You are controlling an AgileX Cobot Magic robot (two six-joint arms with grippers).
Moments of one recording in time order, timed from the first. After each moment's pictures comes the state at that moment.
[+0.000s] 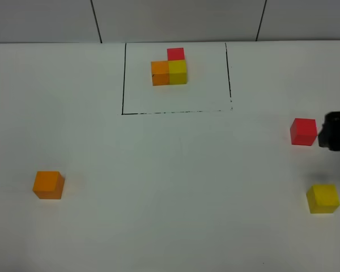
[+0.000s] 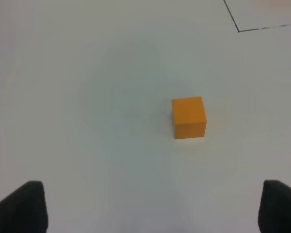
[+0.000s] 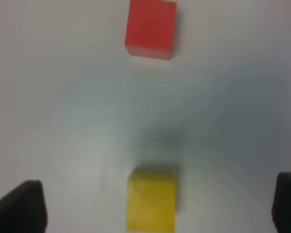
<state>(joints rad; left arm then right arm) -0.01 -0.01 -0.51 -0.05 1.06 0.11 0.07 1.35 -0.89 0.03 0.78 -0.01</state>
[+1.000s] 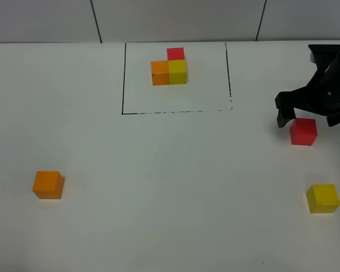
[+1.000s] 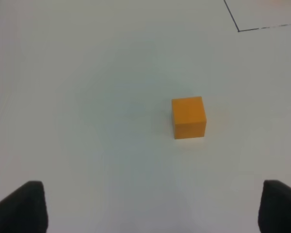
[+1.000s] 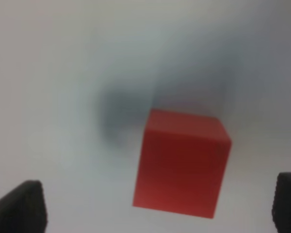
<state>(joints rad) -0.01 -0.01 -0.51 -0.05 1.06 0.11 0.06 1.94 -1.30 0.06 0.81 -0.02</state>
